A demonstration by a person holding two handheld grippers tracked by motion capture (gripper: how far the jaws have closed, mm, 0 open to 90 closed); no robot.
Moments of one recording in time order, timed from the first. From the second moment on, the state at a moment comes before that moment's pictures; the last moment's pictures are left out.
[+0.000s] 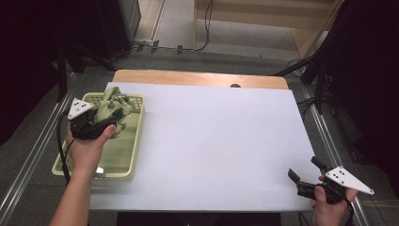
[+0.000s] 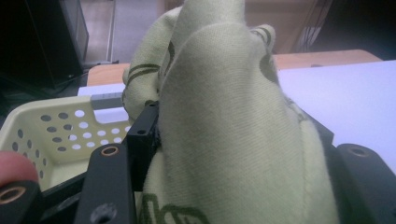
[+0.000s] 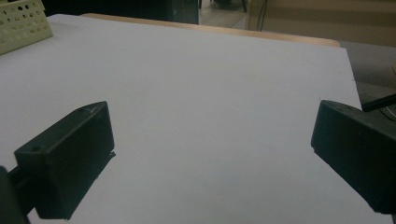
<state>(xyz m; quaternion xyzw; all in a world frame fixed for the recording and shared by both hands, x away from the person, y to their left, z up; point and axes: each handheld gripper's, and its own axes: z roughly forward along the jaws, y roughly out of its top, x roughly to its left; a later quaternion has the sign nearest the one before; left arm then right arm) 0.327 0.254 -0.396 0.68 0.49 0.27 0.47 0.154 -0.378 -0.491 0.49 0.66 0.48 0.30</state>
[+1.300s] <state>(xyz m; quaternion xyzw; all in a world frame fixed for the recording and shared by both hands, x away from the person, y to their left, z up) 0.313 0.217 -0.371 0.68 0.45 0.27 0.51 0.155 -0.378 -0.492 0.49 0.66 0.48 0.30</state>
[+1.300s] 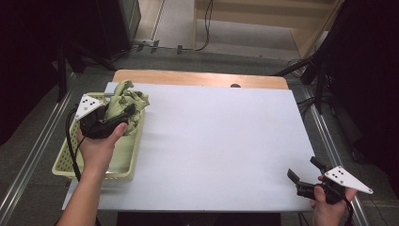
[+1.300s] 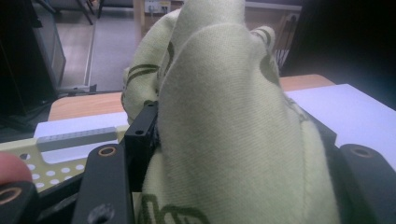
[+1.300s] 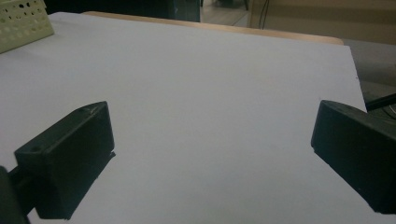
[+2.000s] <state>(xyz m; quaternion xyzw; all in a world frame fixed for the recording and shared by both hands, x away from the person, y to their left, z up) 0.302 0.195 -0.359 0.68 0.43 0.26 0.53 0.155 -0.379 -0.491 0.49 0.66 0.48 0.30</state>
